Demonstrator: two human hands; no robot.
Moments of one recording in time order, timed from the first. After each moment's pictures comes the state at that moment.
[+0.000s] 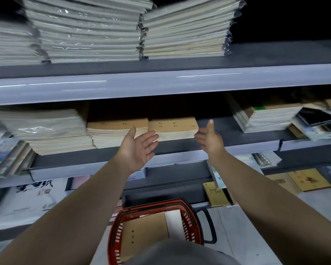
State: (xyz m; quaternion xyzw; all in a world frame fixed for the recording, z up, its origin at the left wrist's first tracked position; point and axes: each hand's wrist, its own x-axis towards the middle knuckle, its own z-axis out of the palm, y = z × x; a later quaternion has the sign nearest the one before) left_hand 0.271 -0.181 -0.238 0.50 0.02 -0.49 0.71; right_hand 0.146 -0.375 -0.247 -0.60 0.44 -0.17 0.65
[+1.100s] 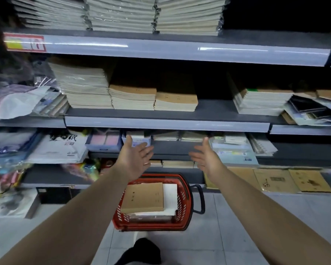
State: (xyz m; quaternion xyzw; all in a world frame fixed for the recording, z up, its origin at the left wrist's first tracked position) left_hand 0.107 -0.082 -0.274 0.49 0.09 -0.45 0.74; right_hand -0.020 -0.287 -0.262 -0.61 0.38 -0.01 0.70
